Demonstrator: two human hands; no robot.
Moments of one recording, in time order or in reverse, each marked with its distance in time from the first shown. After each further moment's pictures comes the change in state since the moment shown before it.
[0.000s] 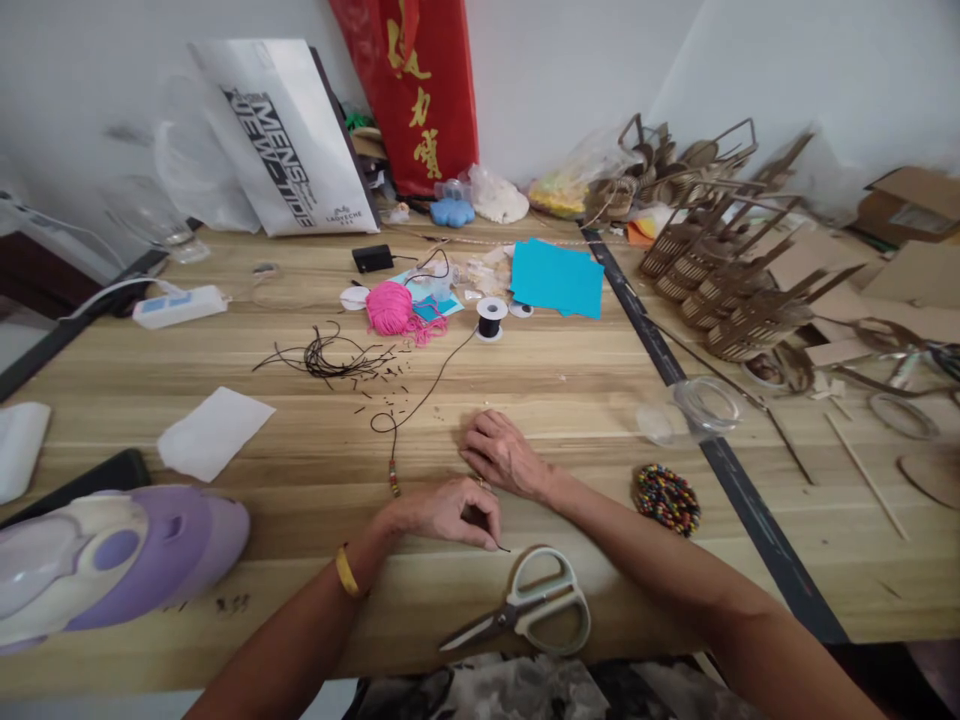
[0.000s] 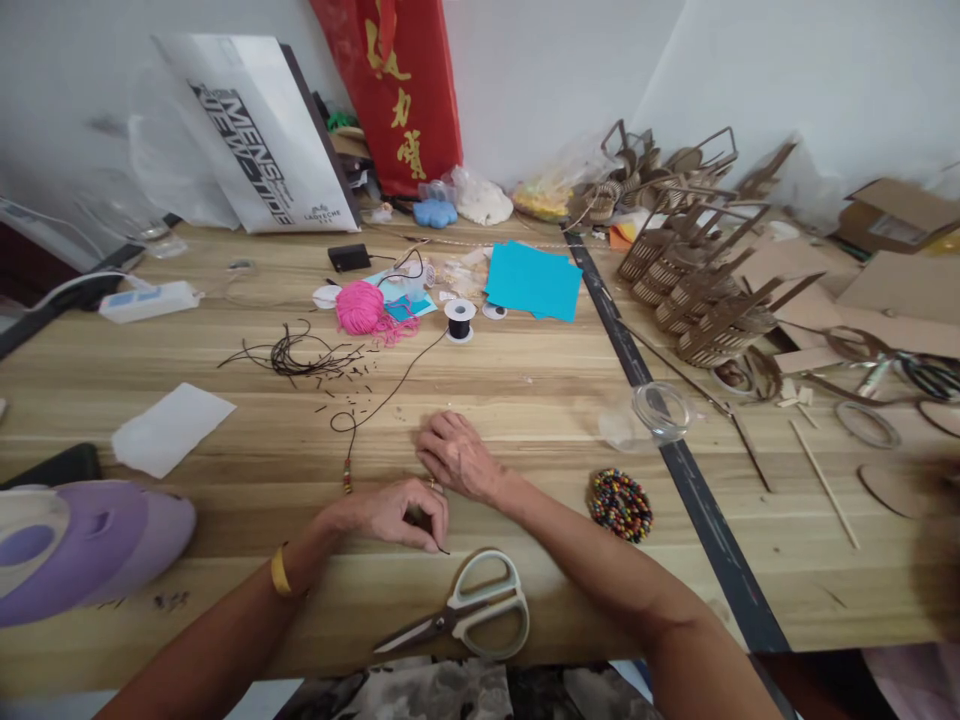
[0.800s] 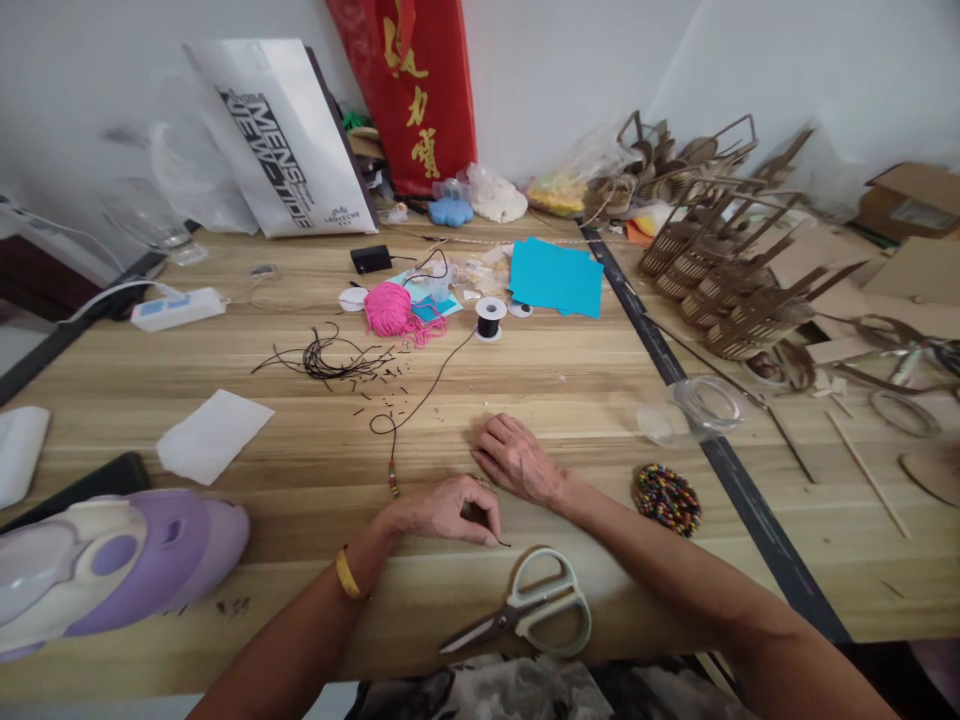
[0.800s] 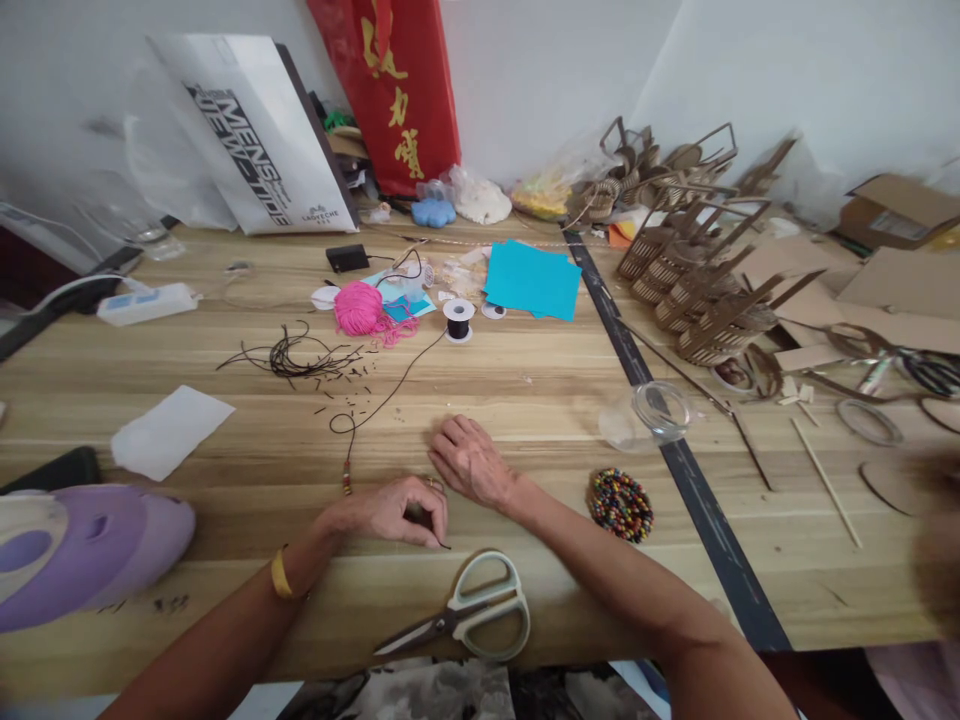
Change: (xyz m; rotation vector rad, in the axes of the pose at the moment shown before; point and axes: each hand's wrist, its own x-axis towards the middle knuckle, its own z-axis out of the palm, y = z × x) left_hand 0.001 0.003 -0.002 -0.010 0.042 -0.038; right_hand -0.015 0.002 -0.006 -0.083 0.010 0.038
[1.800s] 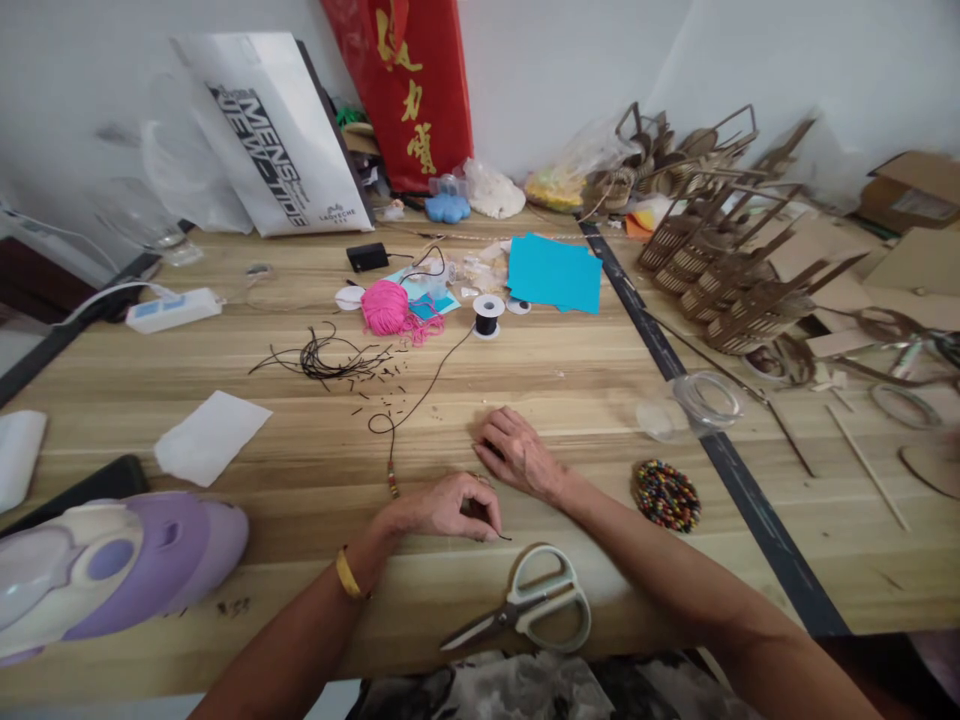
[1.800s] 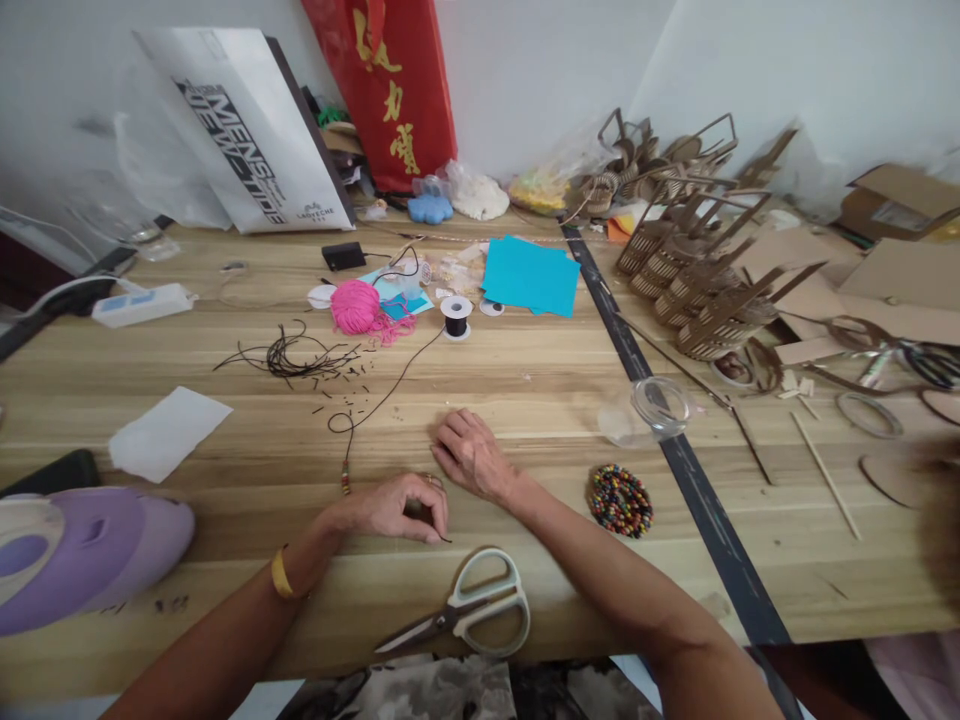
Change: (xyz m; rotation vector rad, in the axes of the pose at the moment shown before) left_hand -0.001 0.000 0.000 -0.017 0.028 -0.033; right_hand 0.000 0.006 0.001 0.083 0.060 0.037
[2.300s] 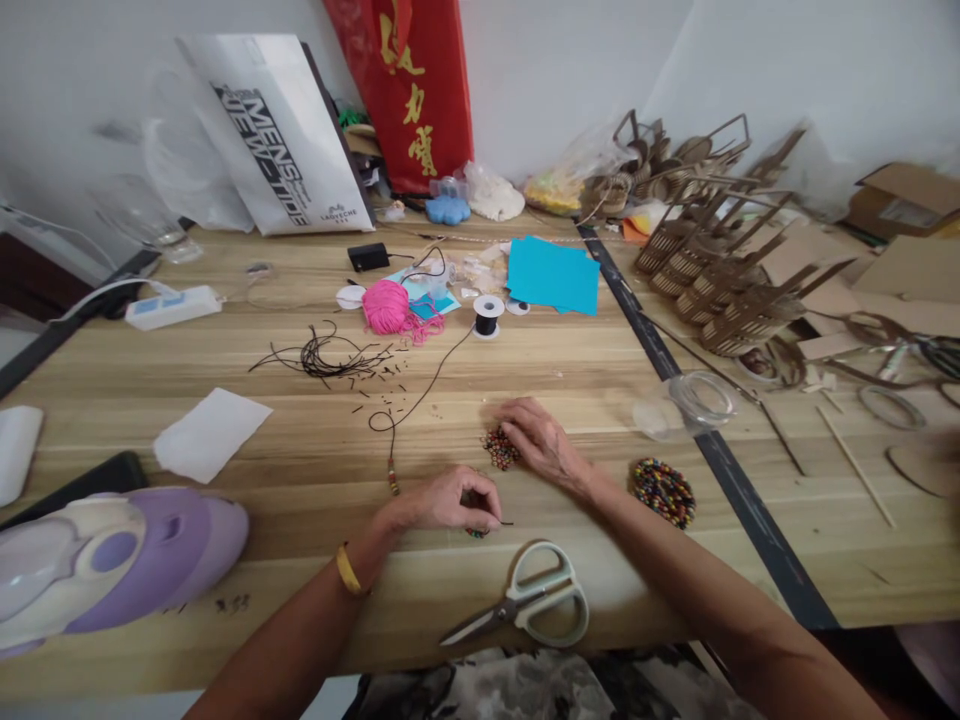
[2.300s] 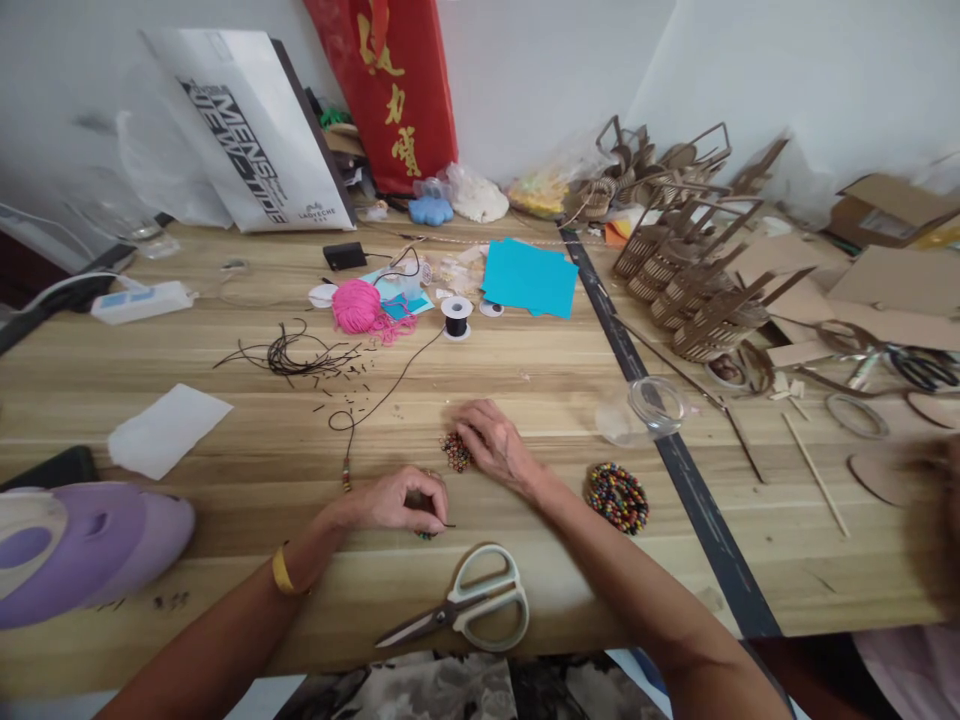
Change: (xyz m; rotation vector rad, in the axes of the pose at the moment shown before) left_hand 0.001 0.008 0.001 -0.050 0.082 -0.070; right_hand -0.011 0.011 -0.026 0.273 0.135 0.113
